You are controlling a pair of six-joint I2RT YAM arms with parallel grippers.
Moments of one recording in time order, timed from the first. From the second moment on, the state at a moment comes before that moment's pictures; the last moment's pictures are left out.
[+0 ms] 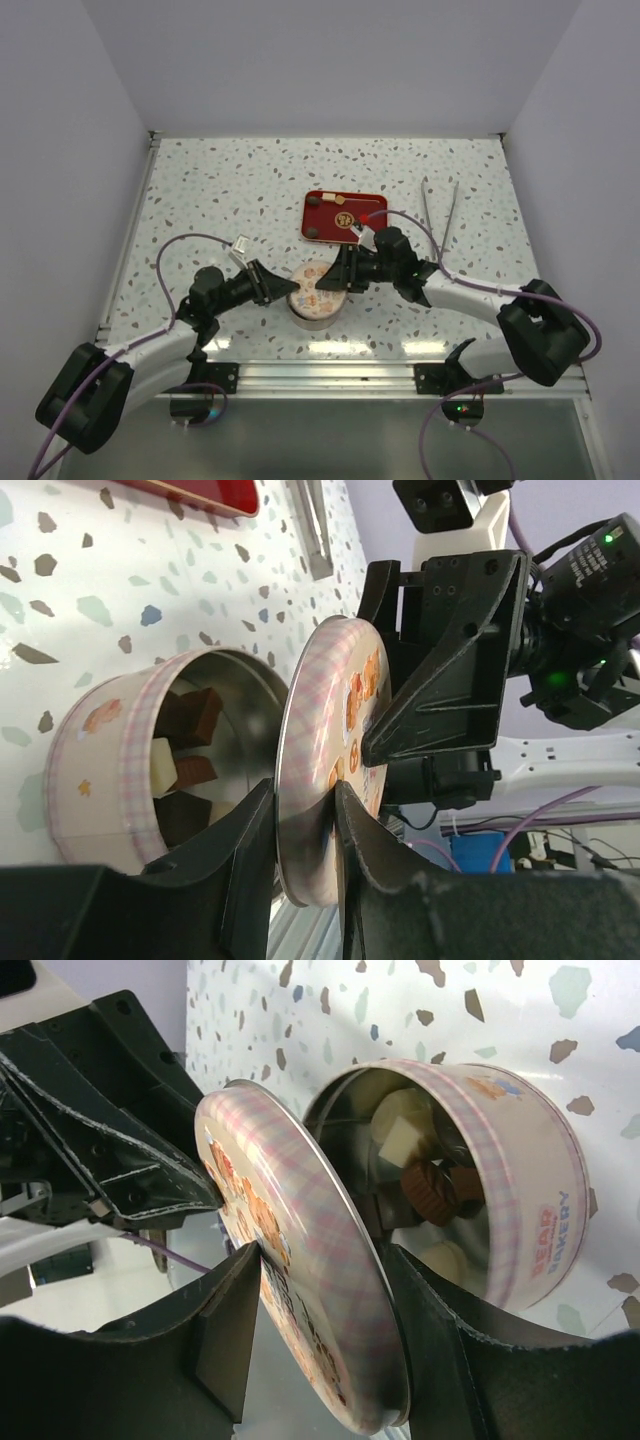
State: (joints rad) left arm -0.46 0.97 0.08 0.71 0.52 -1.03; right arm 0.69 1.35 0.59 0.23 -0.52 0.91
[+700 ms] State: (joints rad) left arm -0.49 0.98 0.13 0.55 0.44 -0.88; right arm 0.69 1.47 0.62 0.24 -0.51 0.87
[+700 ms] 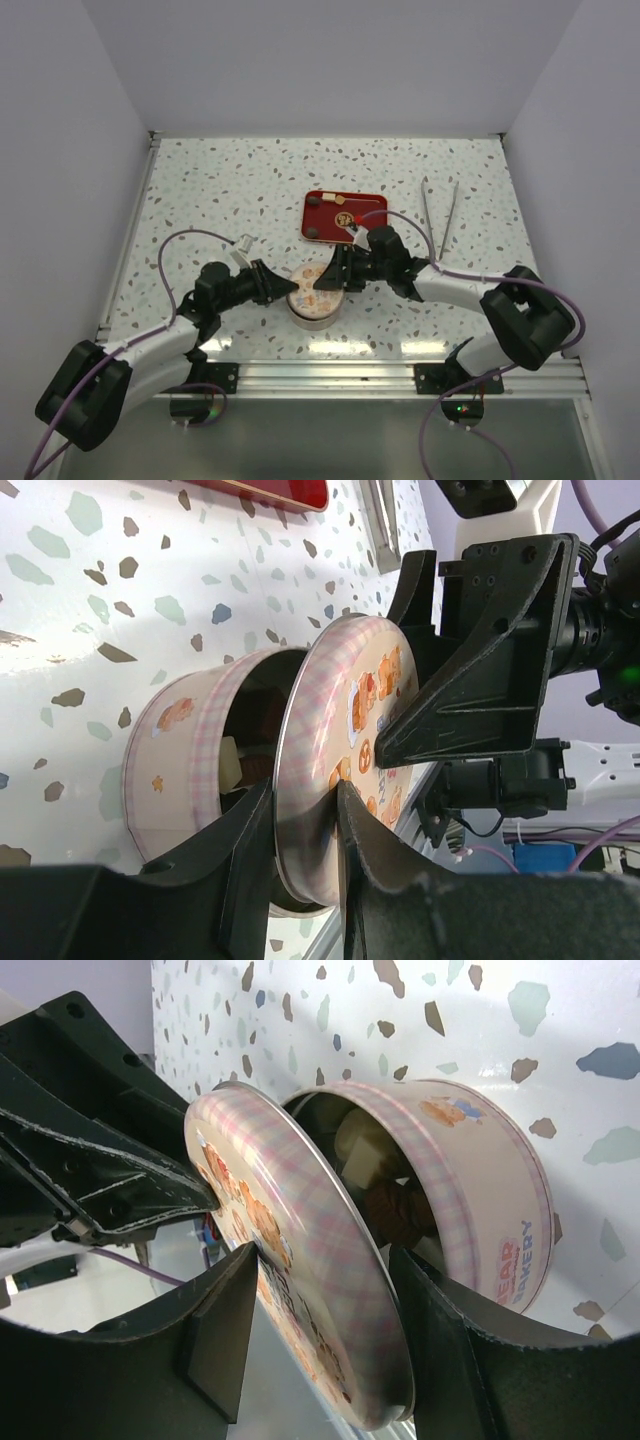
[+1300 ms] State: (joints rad) left arm -0.48 0.97 0.19 0.40 0.44 -0.86; right arm 0.69 1.49 0.65 0.21 -0.52 0.87
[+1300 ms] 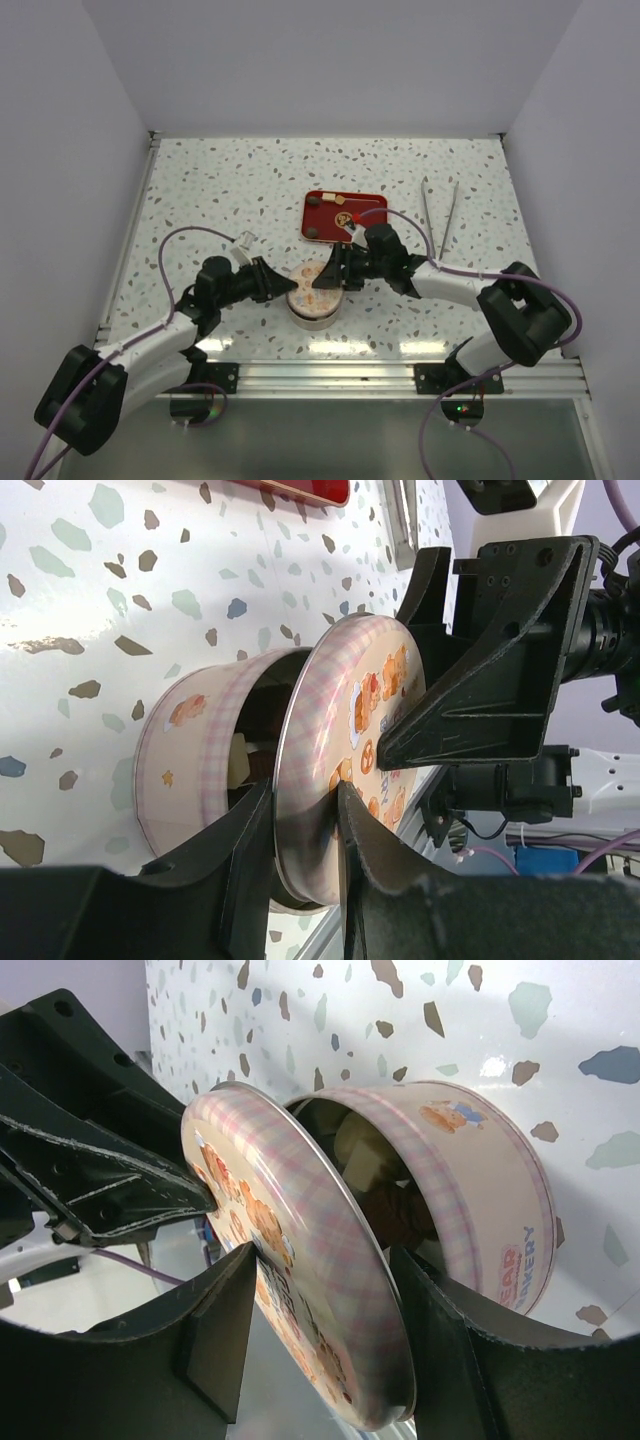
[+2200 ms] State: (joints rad) left arm -0.50 0.89 0.22 0.25 0.44 -0.88; right arm 0.71 1.45 0.67 0.09 -0.52 0.86
